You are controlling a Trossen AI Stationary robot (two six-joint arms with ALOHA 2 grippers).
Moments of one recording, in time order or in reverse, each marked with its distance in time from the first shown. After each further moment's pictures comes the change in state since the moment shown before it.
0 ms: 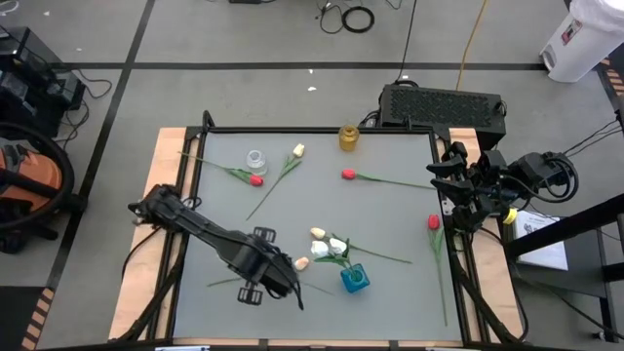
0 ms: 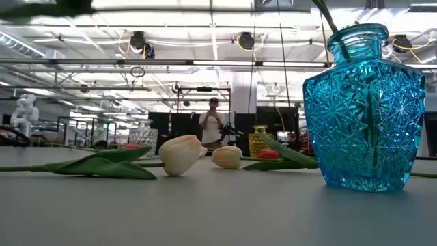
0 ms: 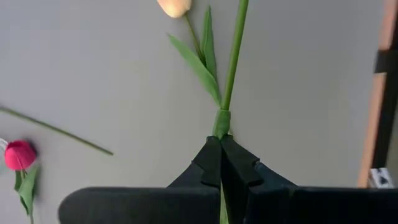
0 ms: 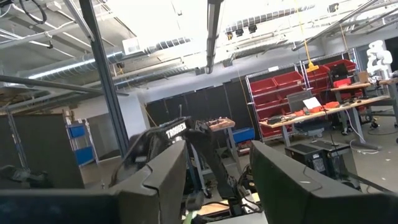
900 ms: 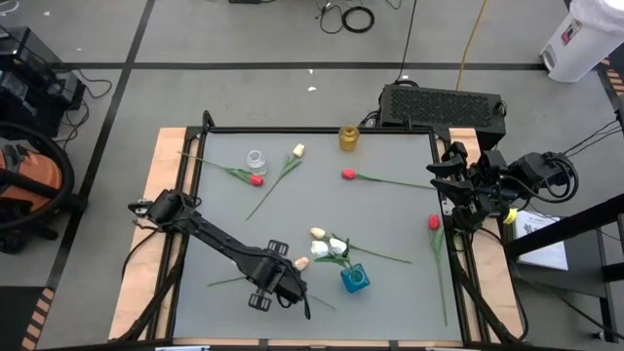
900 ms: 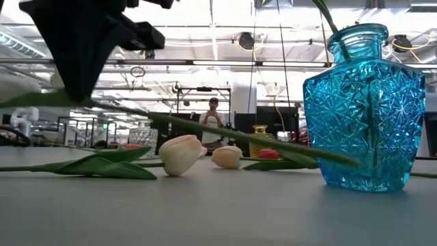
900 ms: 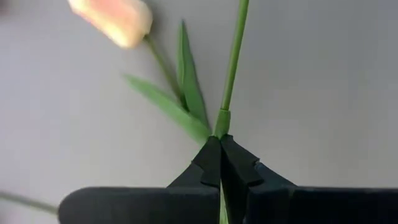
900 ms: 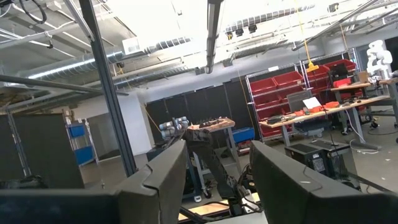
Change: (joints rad) left arm 0.002 0.086 -0.249 0.336 0.005 0.115; right arm 0.000 0.000 0.000 -0.002 0.000 0.000
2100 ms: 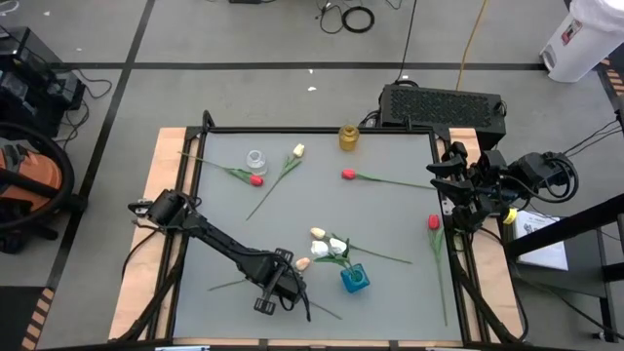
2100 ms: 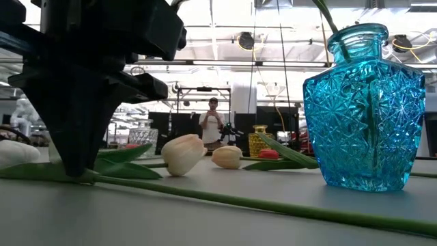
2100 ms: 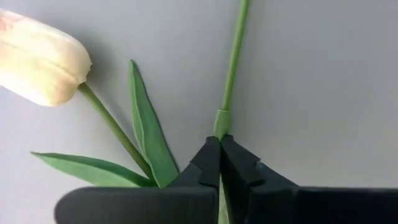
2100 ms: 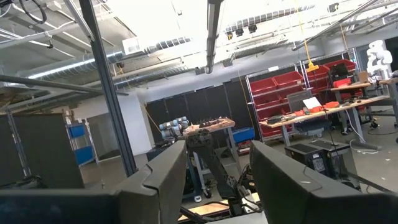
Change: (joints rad) left arm 0.001 0.001 -0.258 0.431 0.048 0.041; right arm 0.000 0.000 0.000 0.000 0.000 0.000
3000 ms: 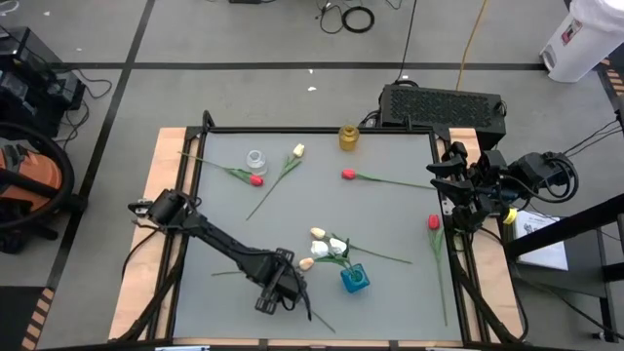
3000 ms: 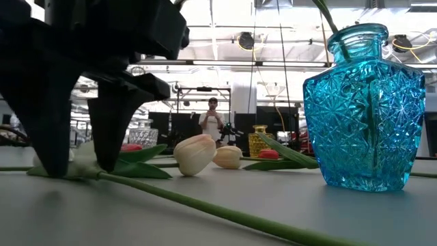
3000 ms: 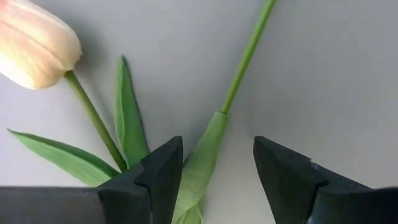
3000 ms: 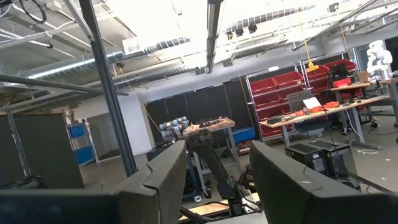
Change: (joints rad) left arm 0.006 0.000 0.000 0.014 0.001 0.002; right arm 0.000 0.000 0.000 0.000 0.000 0.000
